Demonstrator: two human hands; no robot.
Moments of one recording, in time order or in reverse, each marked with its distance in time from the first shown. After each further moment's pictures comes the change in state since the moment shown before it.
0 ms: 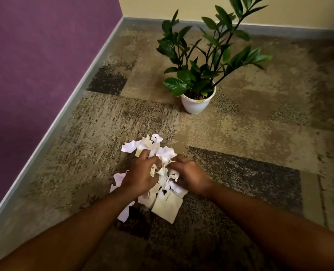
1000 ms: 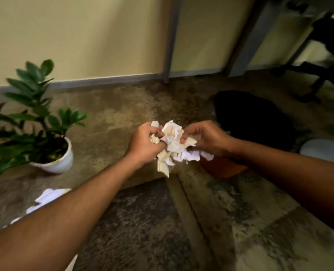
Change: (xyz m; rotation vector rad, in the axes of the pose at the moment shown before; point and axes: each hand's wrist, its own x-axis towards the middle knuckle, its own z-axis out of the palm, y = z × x) left_hand 0.105 0.420 0.027 -0.494 -0.111 0.513; right_hand -0.294 0.061 -0.349 0.045 0.495 0.534
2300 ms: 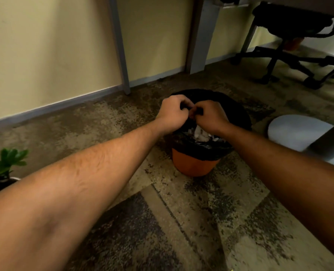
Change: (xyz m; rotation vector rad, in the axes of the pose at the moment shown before) left_hand 0.108 0.138 0.143 0.086 -0.291 0.242; right_hand -0.023 0.102 -0.087 -0.175 0.537 0.368
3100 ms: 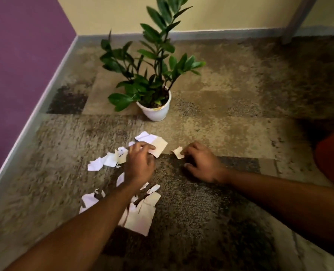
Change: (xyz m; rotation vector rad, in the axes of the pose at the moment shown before) left_hand -0.449 -0.319 -0.120 0.445 0.537 -0.695; right_hand -0.192 -0.198 0.356 0.055 -0.833 -0.657
